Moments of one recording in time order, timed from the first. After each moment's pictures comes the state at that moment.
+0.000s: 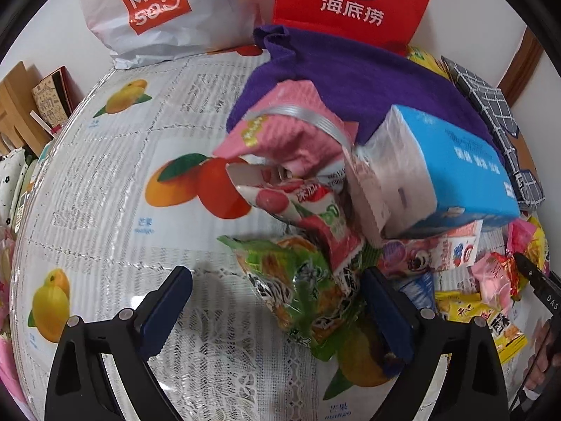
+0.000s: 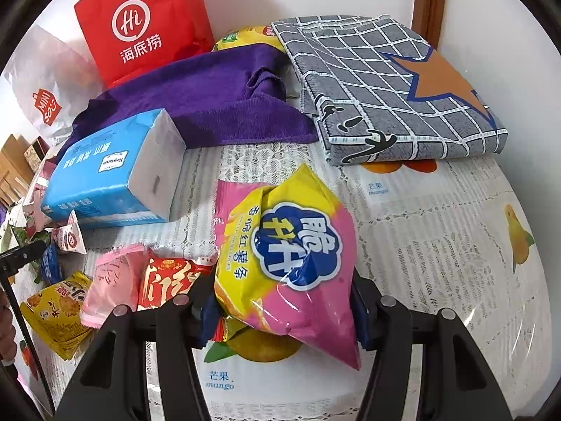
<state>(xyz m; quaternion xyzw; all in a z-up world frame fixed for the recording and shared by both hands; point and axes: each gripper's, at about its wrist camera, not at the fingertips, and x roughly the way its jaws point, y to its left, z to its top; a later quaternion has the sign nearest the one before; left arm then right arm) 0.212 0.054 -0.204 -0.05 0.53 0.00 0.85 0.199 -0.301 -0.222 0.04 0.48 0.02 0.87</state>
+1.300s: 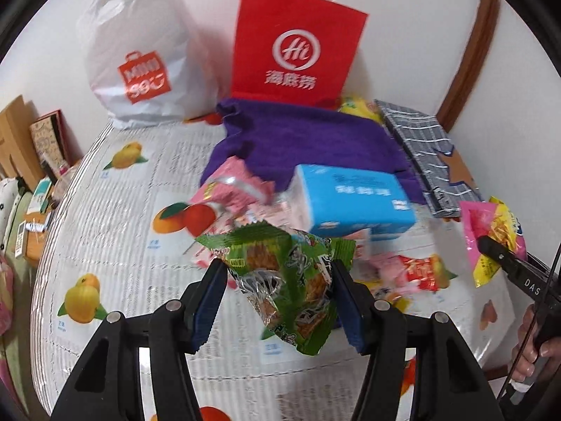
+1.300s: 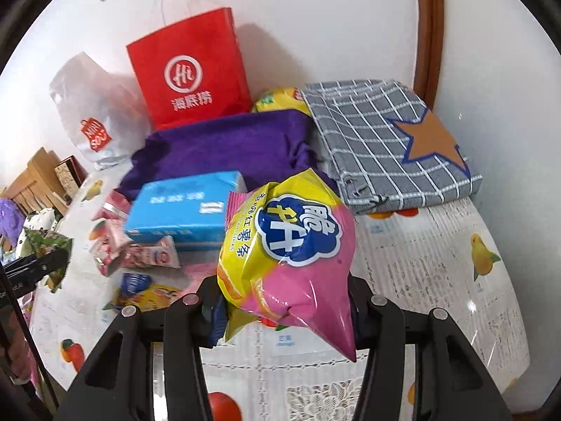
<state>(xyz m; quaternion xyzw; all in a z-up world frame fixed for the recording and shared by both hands) 0.144 0.030 -0.107 -0.05 0.44 -0.06 0.89 0.141 -0.273 -0.118 0.04 0.41 0.05 0.91</state>
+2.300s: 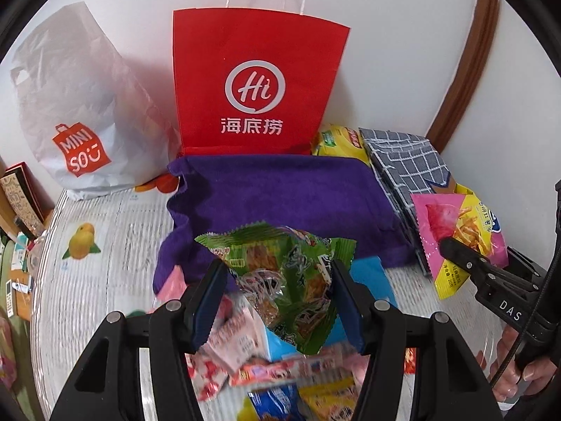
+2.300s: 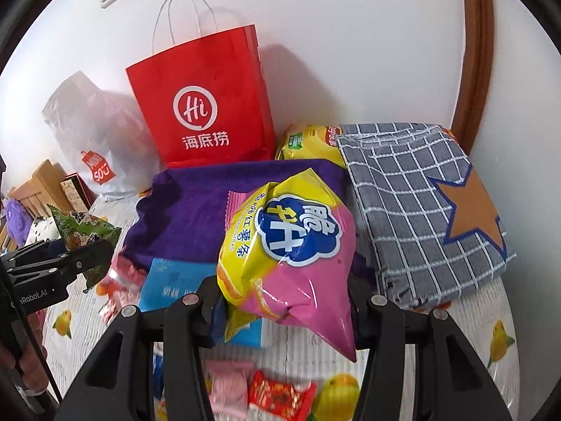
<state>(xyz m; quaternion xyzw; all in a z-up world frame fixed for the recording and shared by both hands) 0.265 -0.018 -0.078 -0.04 0.44 -0.09 0.90 0.260 -0.245 -0.089 0.03 0.40 0.08 0.91</state>
